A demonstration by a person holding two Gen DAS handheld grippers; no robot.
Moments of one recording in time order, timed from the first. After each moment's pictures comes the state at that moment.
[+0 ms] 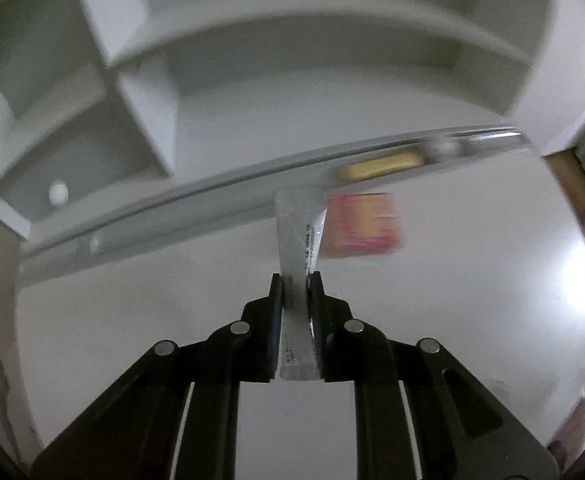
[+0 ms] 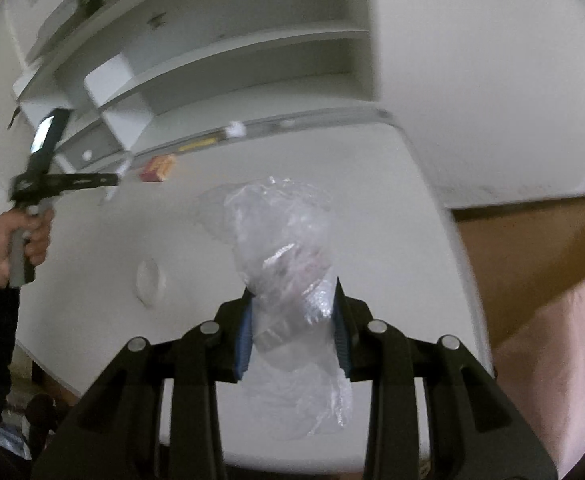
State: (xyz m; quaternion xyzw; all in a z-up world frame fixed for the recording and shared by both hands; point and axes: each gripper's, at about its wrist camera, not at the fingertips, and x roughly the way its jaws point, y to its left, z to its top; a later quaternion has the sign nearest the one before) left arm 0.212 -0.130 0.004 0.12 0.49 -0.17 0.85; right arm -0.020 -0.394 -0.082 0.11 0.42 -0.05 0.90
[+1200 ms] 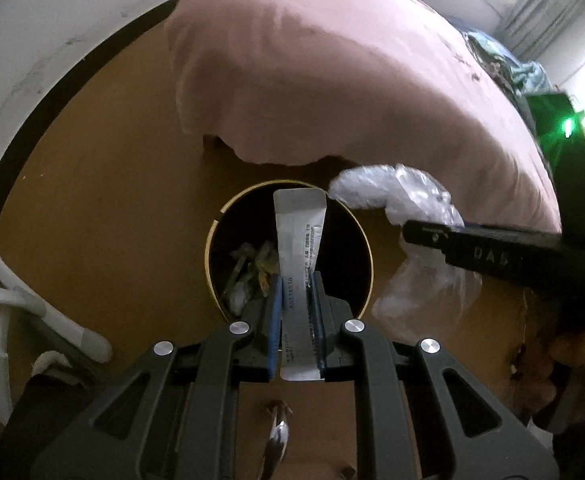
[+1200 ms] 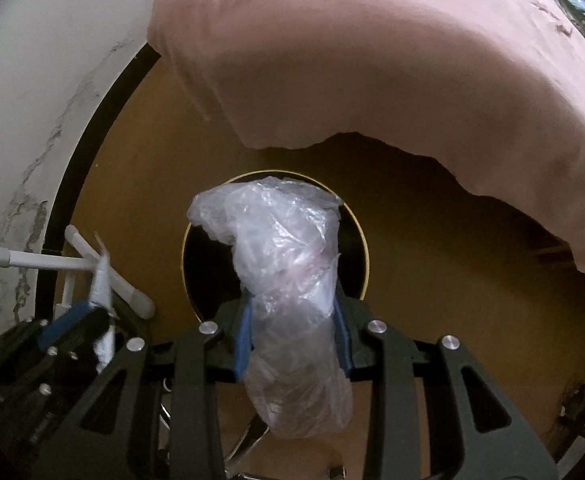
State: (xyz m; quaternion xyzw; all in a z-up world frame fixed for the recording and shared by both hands) left arm -0.207 -0.580 -0.297 0.27 0.51 -0.61 0.55; right arm -0.381 -0.658 -0.374 0.43 0.47 -0.40 0.65
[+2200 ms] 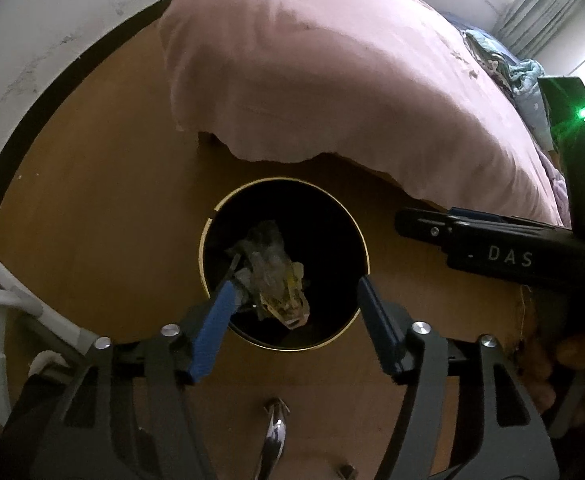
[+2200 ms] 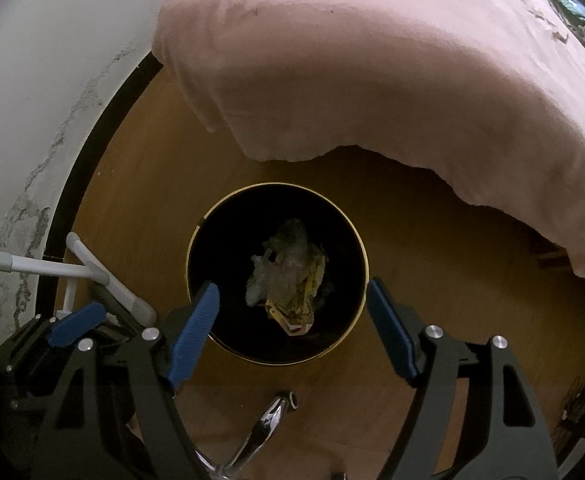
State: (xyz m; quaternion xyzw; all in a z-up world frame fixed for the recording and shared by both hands) left arm -0.212 -0.574 -0.287 0.26 0.51 -0.61 0.55; right arm -0.380 -0.654 -0.362 0.39 0.46 -0.45 0.66
